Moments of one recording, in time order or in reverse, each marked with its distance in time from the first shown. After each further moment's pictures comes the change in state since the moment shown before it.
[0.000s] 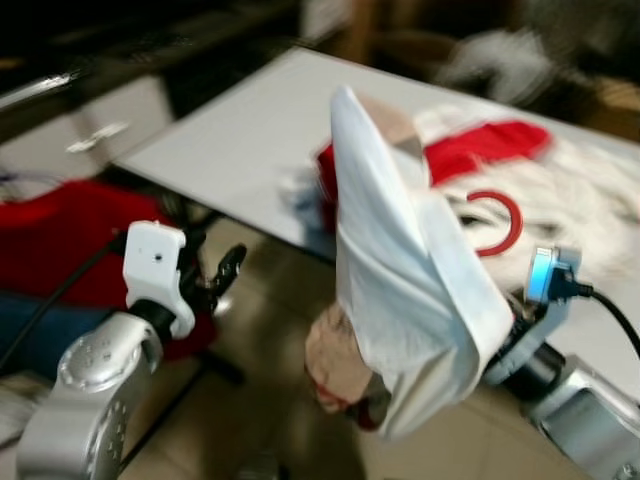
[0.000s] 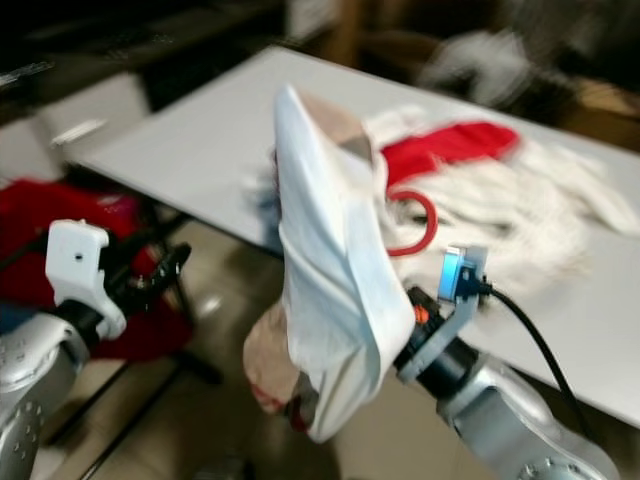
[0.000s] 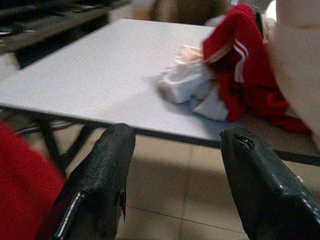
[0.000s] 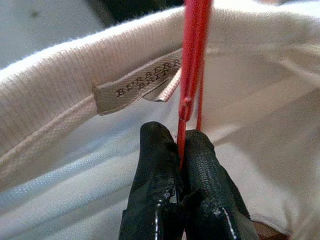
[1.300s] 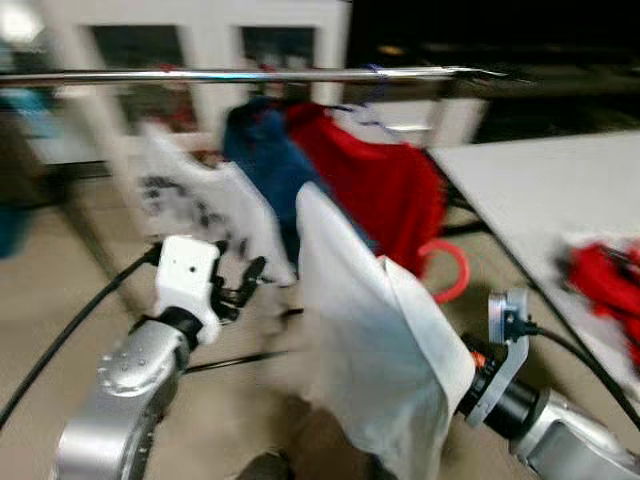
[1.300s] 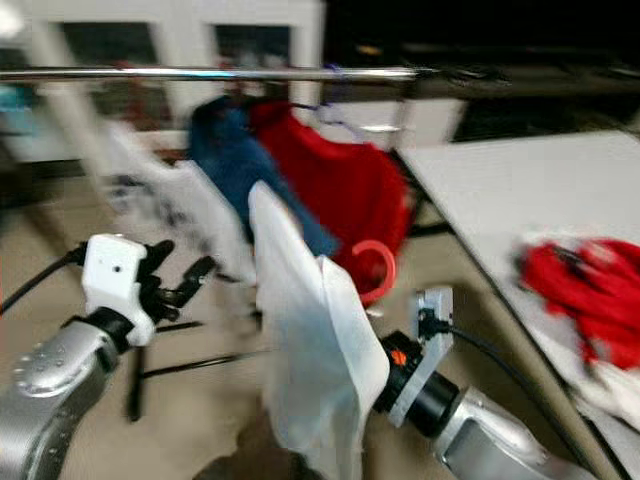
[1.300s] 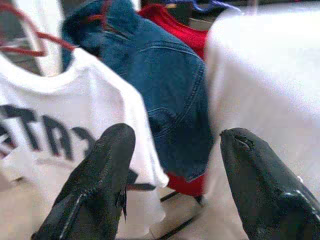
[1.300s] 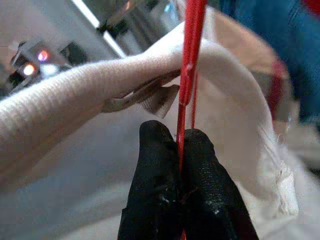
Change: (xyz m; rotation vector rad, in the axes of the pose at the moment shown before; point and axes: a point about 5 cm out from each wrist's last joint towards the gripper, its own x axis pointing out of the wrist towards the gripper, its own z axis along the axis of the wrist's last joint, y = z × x) left arm 0.011 -0.022 -0.014 0.021 0.011 -0.038; right arm -0.015 -0.017 -0.040 0.021 0.207 -0.114
